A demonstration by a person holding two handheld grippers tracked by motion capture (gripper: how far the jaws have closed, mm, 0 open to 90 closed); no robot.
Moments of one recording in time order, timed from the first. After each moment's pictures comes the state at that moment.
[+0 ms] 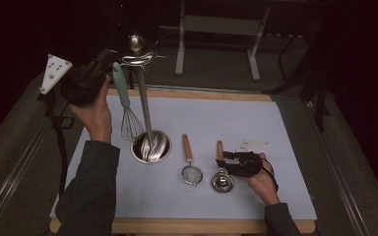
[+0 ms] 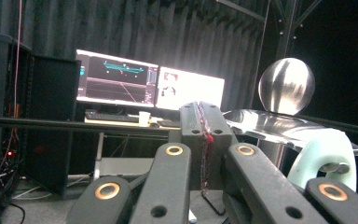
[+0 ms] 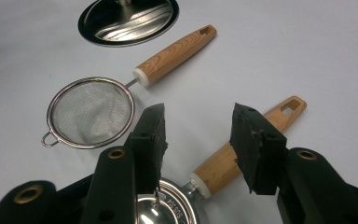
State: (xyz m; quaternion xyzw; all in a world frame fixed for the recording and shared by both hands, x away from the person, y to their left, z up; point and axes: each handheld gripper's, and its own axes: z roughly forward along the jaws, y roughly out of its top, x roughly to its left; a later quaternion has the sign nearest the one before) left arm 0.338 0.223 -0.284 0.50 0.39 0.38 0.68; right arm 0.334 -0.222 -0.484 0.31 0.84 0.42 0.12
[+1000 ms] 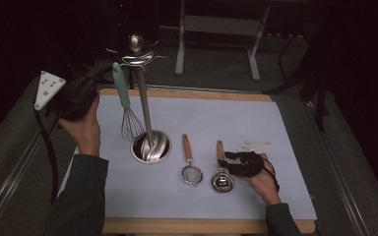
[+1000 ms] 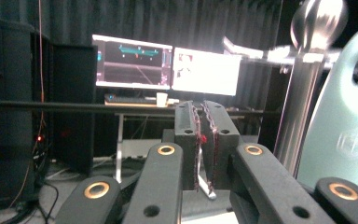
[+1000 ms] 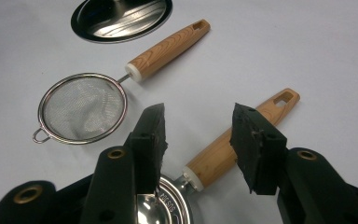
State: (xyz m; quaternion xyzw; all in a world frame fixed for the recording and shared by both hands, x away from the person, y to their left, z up) left arm 0.321 0.244 -0.317 0.52 0.41 0.39 0.63; right arm 0.336 -0.227 -0.487 0.32 0.84 0.42 0.12
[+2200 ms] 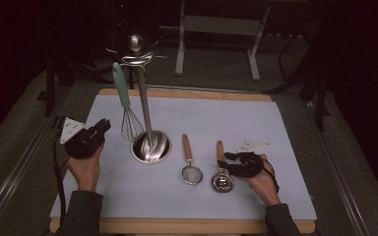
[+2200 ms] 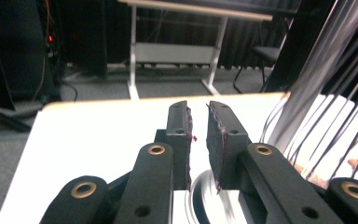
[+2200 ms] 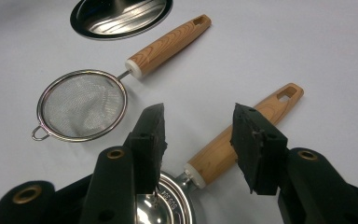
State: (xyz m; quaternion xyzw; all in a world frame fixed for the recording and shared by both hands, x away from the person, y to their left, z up) left arm 0.304 0.260 -0.447 0.61 0.51 0.31 0.52; right arm 0.336 -0.226 -0.491 0.32 0.84 0.42 0.11
